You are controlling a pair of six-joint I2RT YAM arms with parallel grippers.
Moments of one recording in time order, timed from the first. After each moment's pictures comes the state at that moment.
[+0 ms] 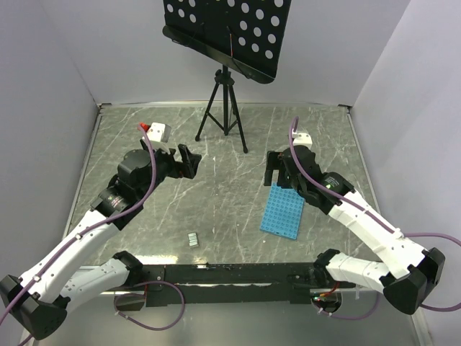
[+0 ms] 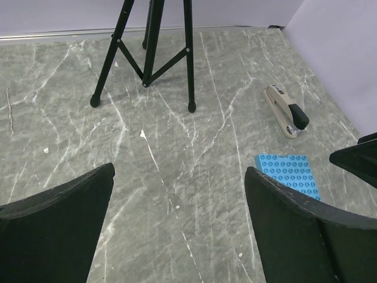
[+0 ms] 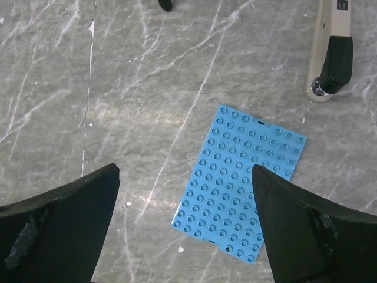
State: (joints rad) left arm -0.60 0.89 0.90 -0.17 -0.14 -0.31; right arm 0.65 1.06 1.04 -0.69 0.37 0.49
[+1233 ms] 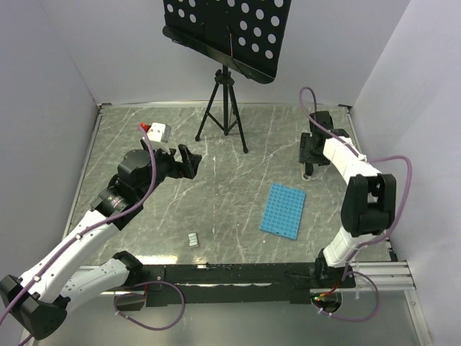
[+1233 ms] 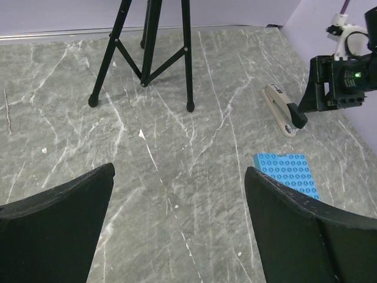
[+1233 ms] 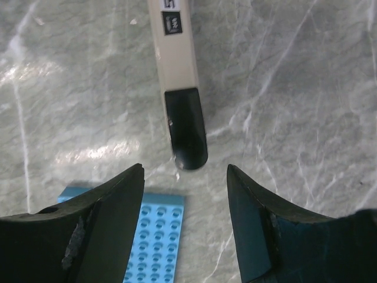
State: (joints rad) left arm -0.60 0.89 0.90 -0.17 -0.13 -0.31; right arm 0.07 1.67 1.29 -0.68 0.20 0.19
